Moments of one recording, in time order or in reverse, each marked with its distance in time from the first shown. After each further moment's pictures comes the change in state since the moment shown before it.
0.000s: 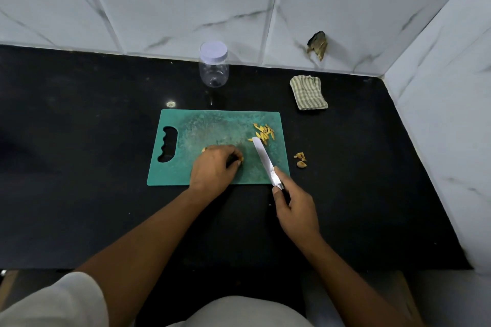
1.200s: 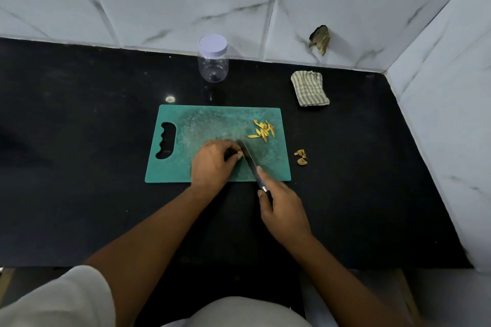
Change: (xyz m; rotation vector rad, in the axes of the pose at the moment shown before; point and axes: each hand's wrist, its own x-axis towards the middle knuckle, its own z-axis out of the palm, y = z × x) left_hand 0.005 -0.002 0.010 -0.064 0.081 -0.100; right_hand -0.008 -0.032 0.008 -0.186 -0.133 -0.073
